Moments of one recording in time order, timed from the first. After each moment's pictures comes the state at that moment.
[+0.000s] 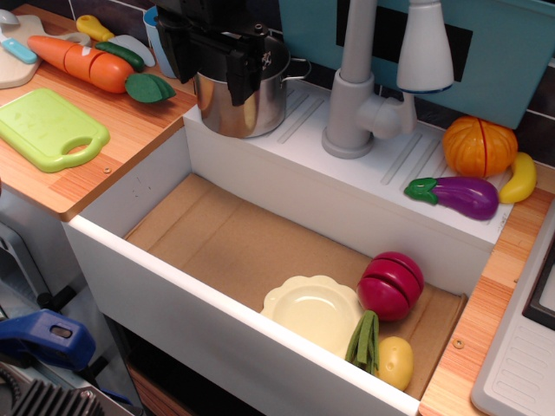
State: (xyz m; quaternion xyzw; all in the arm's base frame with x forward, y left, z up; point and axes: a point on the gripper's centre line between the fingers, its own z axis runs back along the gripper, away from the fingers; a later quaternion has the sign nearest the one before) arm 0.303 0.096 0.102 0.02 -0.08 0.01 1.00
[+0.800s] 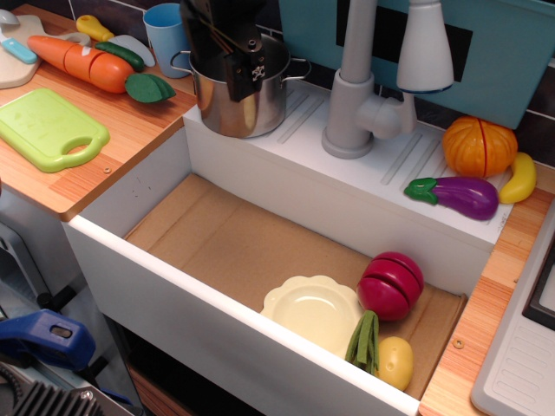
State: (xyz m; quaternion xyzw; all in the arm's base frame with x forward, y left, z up) arm 0.330 0.103 0.099 0.09 -0.15 -0.20 0.97
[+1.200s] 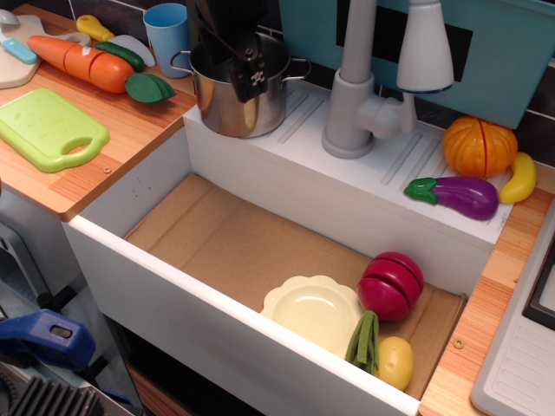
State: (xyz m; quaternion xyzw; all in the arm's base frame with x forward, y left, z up) arm 0.358 0.111 0.078 0.06 -0.17 -0.23 0.96
